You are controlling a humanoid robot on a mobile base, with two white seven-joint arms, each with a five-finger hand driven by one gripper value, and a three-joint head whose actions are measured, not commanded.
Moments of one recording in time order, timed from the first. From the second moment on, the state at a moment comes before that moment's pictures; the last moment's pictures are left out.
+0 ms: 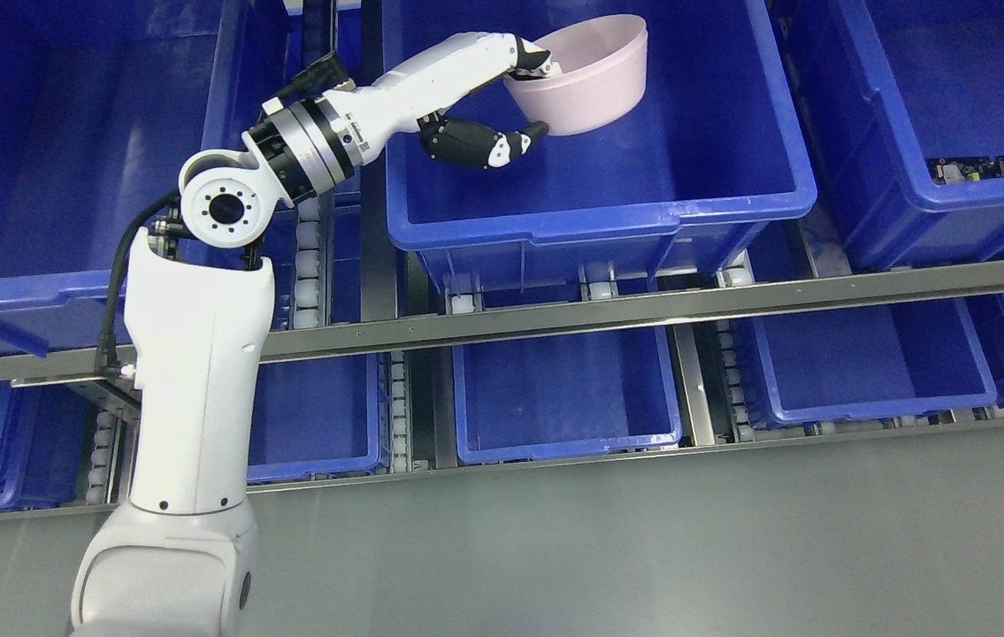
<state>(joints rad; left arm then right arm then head) -0.83 0.08 -0.14 -1.46 -0.41 -0.33 -0.87 0.05 0.00 -0.09 -0.20 -0.09 0.01 0.06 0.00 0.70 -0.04</state>
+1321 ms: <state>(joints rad) -0.82 0.01 -0.04 -1.40 -0.16 -0.20 -0.19 0.05 0.00 -0.09 -0.20 -0.09 0.01 0.06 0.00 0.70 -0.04</state>
